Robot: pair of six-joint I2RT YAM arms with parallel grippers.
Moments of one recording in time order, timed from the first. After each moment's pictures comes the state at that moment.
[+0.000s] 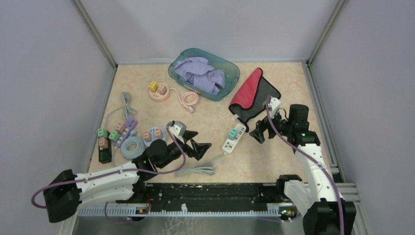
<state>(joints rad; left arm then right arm) -1.03 0.89 0.28 0.57 -0.15 -0.31 0.00 0.88 0.65 -0.46 -0.74 -0.37</state>
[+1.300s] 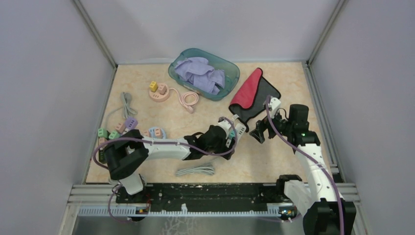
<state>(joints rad) -1.13 1.69 0.89 0.11 -0.22 -0.44 0.00 0.88 0.65 -0.46 -0.73 -0.37</state>
